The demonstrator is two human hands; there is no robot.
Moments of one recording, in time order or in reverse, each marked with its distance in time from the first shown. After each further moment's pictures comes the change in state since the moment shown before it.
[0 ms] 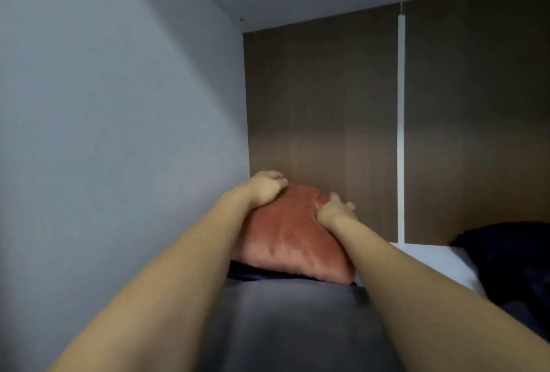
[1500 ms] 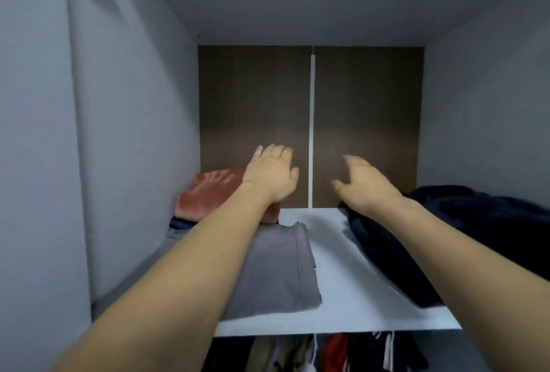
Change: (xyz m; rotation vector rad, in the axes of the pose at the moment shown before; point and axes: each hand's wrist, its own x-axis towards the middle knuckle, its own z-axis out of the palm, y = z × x) left_hand -0.180 0.133 0.001 0.342 0.255 0.507; right_hand -0.258 0.063 -0.159 -0.450 0.401 -0.359
